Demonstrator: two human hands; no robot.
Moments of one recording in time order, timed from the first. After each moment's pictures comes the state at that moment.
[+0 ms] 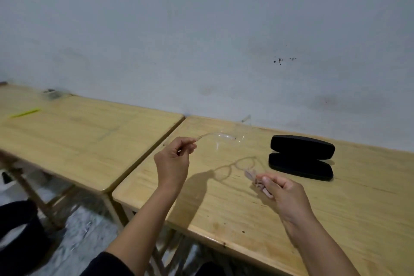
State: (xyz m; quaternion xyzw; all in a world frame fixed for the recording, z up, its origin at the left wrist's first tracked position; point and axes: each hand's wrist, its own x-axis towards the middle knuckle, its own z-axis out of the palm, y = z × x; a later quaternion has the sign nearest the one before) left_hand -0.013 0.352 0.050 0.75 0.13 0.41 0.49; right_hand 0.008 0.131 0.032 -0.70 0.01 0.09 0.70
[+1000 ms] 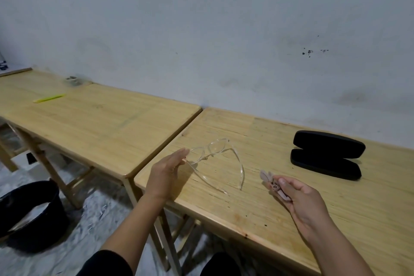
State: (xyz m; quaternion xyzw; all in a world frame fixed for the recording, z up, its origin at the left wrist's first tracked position) left_hand -0.050 0.445 -0.022 0.92 0.06 0.34 0.20; right_hand 0.004 0.146 0.011 -0.63 0.05 0.15 0.76
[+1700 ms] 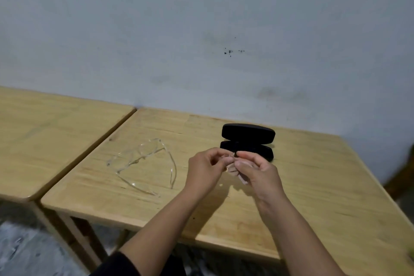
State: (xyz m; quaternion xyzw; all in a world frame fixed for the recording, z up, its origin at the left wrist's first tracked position) left_hand 0.013 0.218 0.027 0.81 0.00 0.15 0.57; right_hand 0.012 0.086 0.038 -0.67 0.02 0.02 0.74
